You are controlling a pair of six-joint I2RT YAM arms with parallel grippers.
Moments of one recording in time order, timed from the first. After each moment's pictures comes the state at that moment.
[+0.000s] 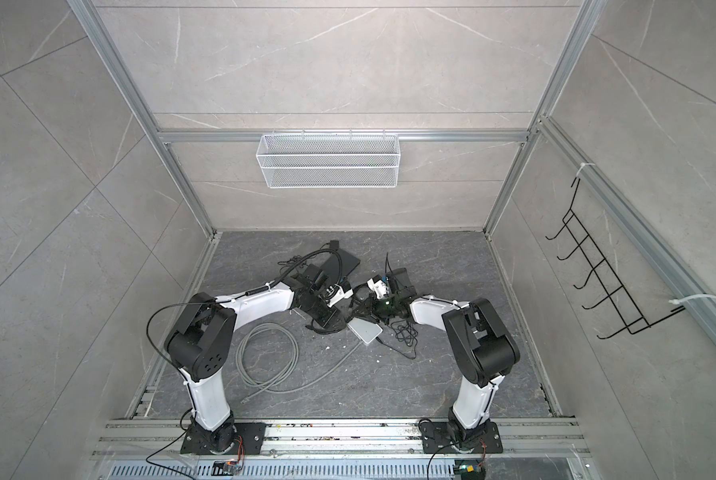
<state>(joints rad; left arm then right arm) -0.62 1.85 1.20 -0.53 0.47 0.14 0.41 1.78 0.91 0.01 -0.79 0.75</state>
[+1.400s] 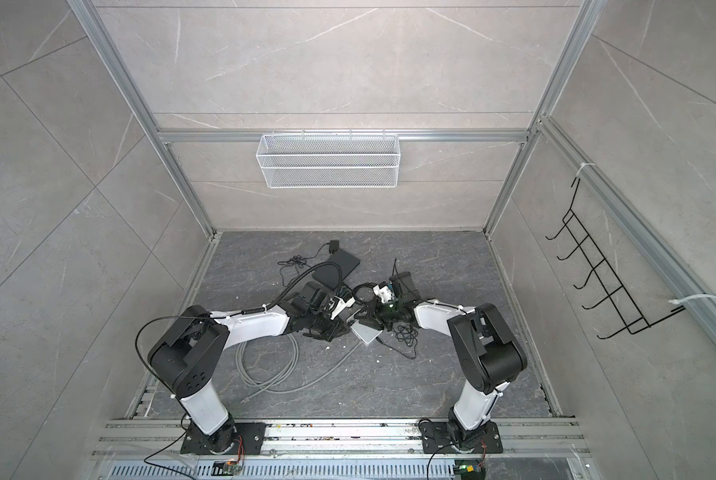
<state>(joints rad) -0.69 1.76 0.96 -0.17 0.47 0.05 0.38 1.72 0.90 -0.07 -0.80 0.84</state>
